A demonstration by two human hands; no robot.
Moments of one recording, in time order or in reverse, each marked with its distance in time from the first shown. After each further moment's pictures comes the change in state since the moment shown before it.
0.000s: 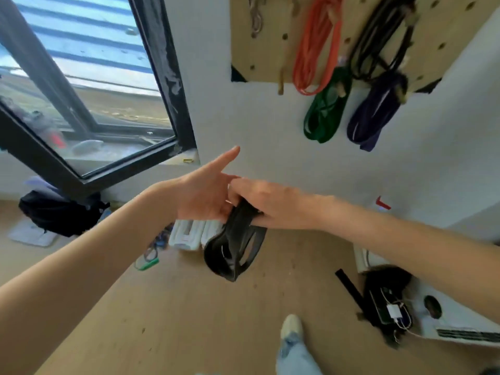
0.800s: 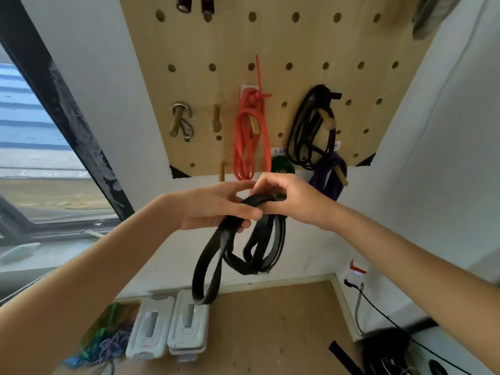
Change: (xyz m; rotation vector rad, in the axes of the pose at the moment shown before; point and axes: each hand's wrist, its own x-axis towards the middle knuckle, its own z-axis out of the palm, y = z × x) left_hand 0.112 0.196 0.051 0.625 -0.168 0.282; right_hand -0.027 0.150 -0.166 0.453 0.464 0.387
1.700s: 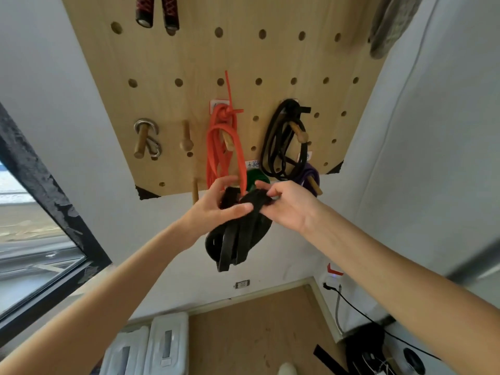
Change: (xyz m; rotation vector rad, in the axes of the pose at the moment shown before) left_hand 0.058 -0.022 -0.011 0.081 0.397 0.275; right_hand 0.024 -0.002 -0.011 1.427 0.508 0.512
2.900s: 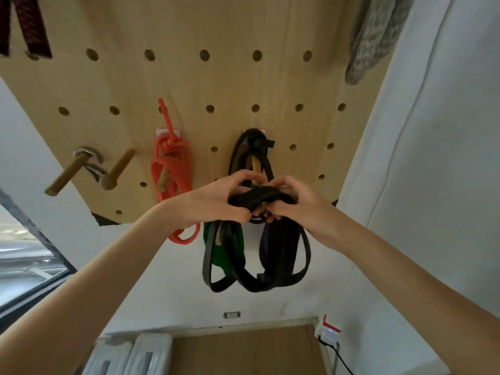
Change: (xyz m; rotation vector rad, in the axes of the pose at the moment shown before) left_hand 0.134 0.089 0.072 0.287 -0.250 0.007; right_hand 0.052 -0.159 -0.097 -1.041 -0.425 -0.406
